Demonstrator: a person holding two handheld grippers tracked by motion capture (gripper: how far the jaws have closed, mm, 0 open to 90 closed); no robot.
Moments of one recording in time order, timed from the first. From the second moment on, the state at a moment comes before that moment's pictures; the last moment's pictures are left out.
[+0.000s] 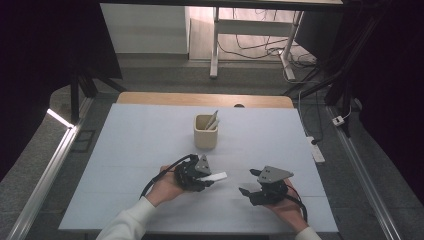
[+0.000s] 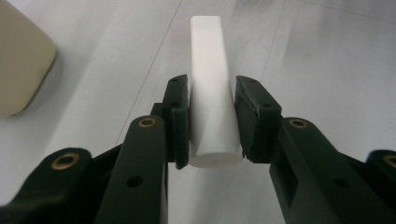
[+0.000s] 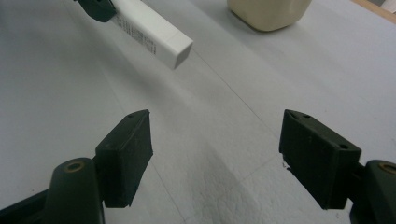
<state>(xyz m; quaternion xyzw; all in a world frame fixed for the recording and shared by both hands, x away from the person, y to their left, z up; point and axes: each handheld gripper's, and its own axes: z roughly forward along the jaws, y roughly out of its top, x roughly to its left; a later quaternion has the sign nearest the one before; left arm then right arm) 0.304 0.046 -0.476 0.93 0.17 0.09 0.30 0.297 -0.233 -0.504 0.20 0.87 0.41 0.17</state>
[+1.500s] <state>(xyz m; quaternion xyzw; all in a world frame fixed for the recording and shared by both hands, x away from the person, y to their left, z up) 0.296 0.030 -0.475 0.94 0.15 0.08 0.30 0.302 -0.162 -0.494 0.07 0.93 0.32 0.18</state>
